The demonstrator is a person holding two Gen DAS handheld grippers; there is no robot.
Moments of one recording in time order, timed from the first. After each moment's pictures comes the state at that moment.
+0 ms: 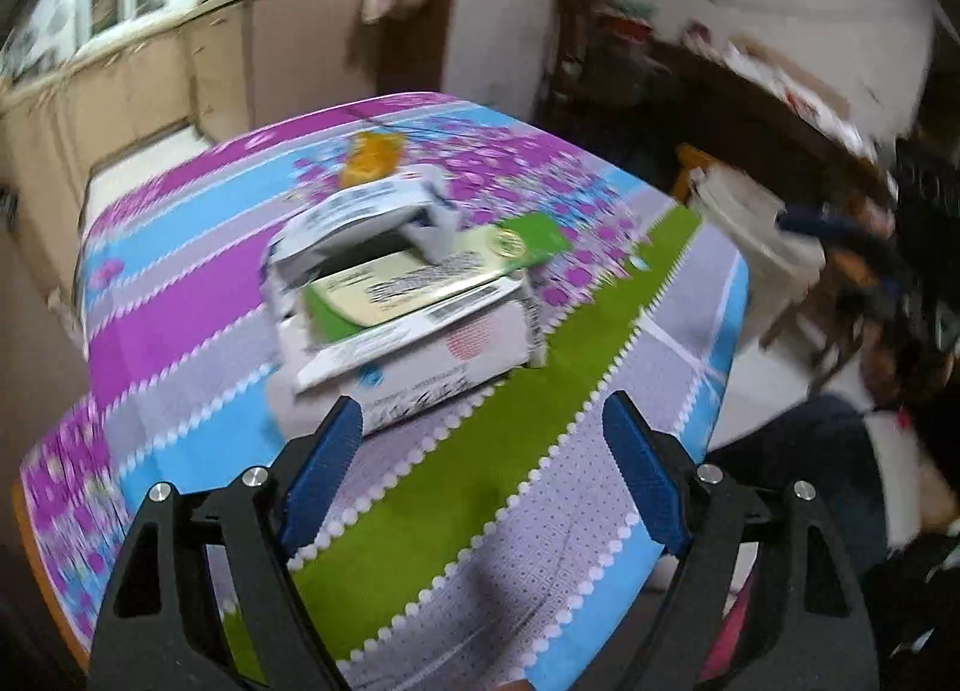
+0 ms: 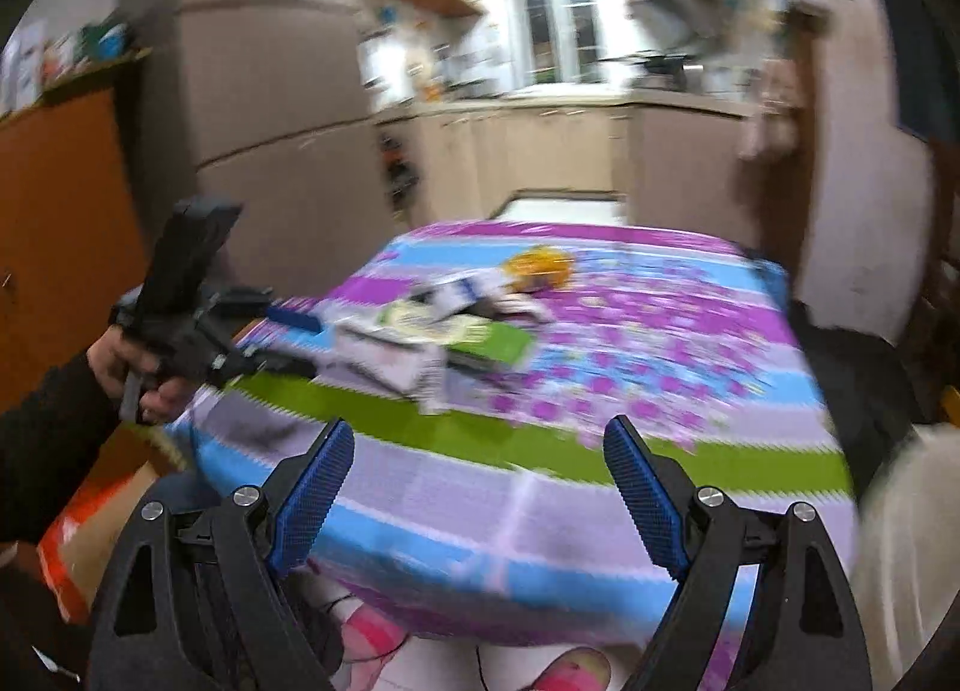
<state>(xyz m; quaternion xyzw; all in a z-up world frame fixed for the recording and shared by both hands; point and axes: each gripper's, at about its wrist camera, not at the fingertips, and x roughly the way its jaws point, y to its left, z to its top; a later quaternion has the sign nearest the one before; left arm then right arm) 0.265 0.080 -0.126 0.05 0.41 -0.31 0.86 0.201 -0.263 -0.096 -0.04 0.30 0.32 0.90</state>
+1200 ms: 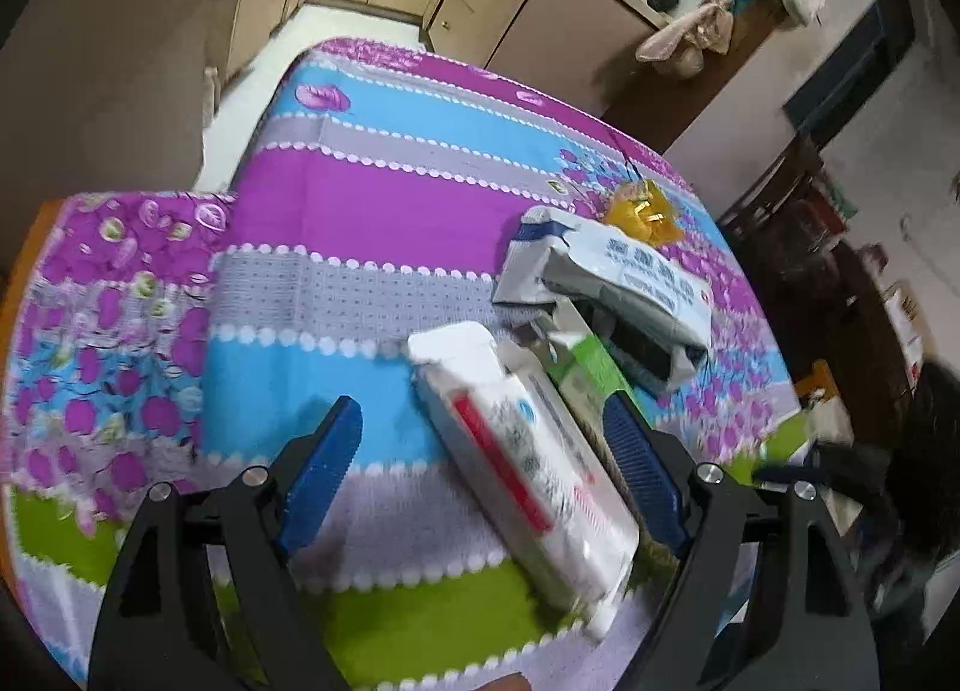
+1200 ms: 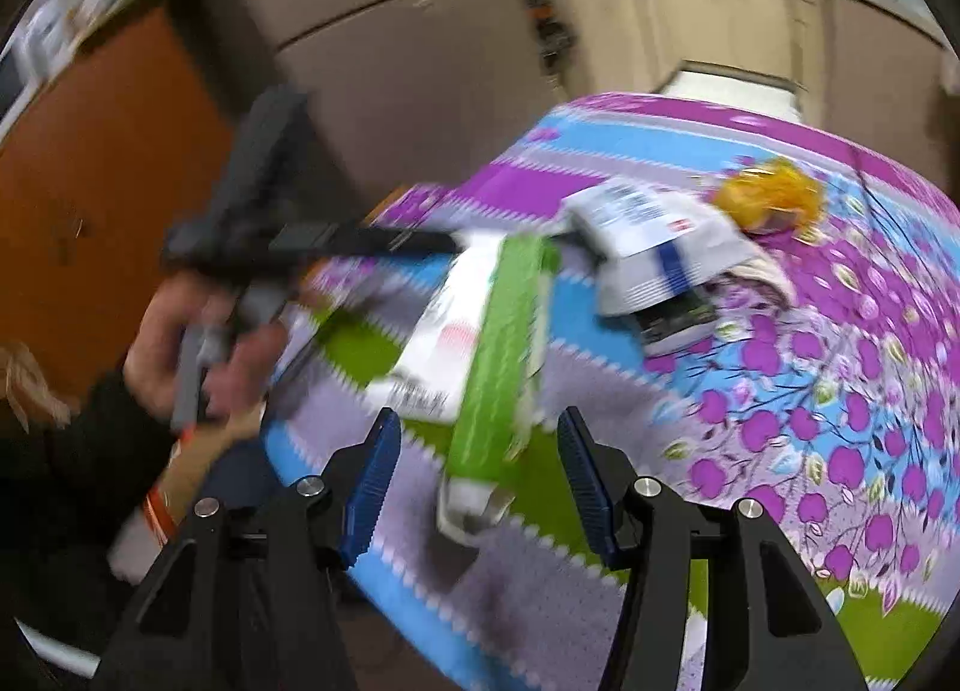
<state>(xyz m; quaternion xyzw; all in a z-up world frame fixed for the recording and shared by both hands) 0.304 0.154 -0.150 -0.18 0.45 -0.10 0.87 0.314 -0.155 -0.132 -0.03 0.44 0.42 0.79</state>
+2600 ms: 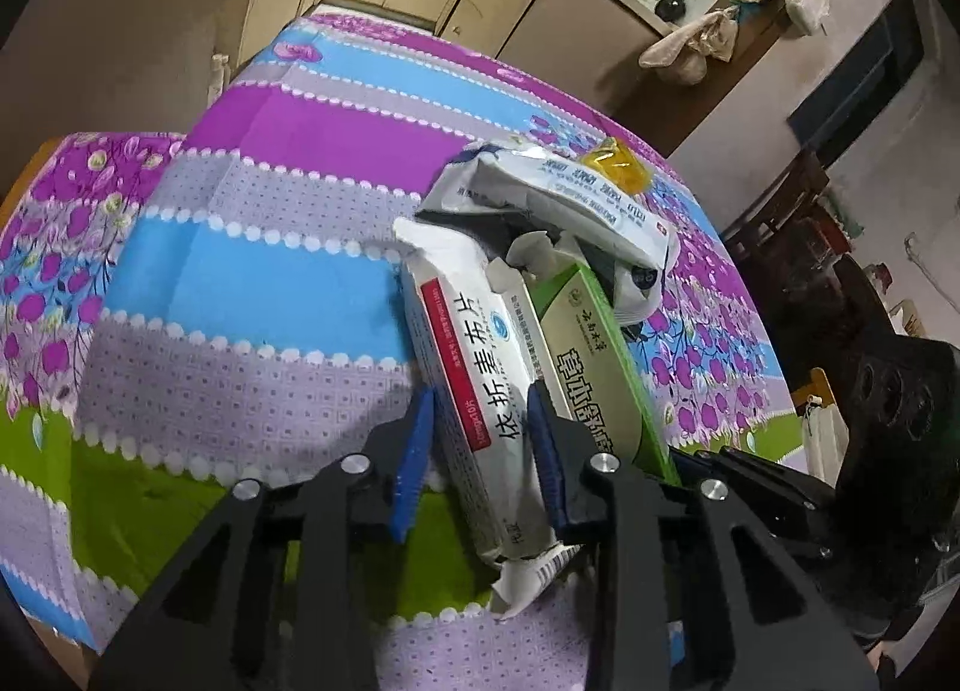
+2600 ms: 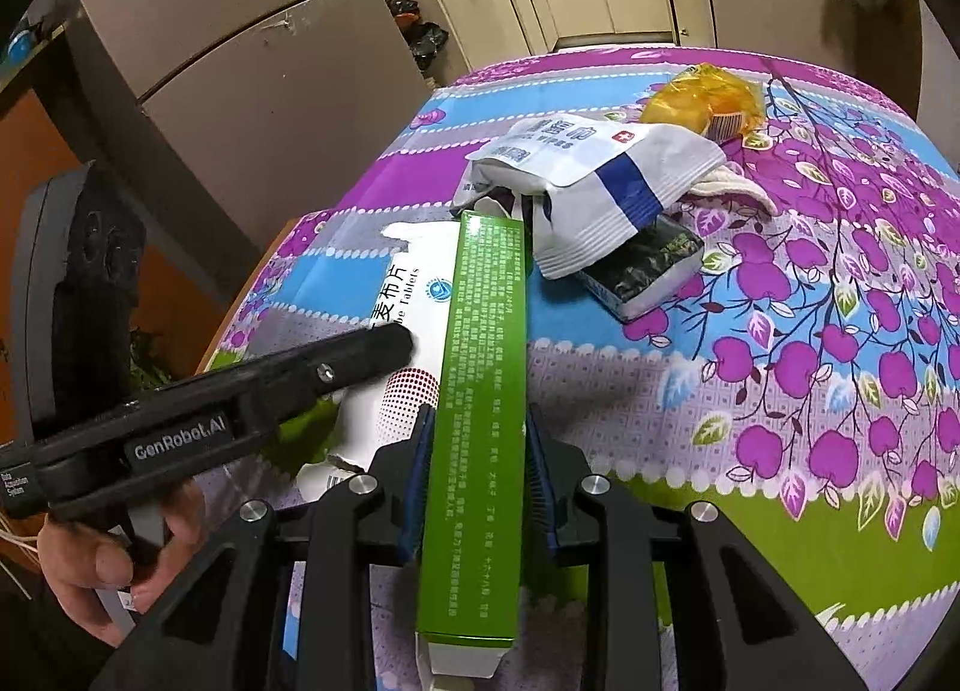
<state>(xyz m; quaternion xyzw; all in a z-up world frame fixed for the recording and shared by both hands) 0.283 0.099 -0.174 -0.22 0.44 -0.07 0.87 0.309 -0.119 -0.175 0.03 0.47 0.31 0.83</state>
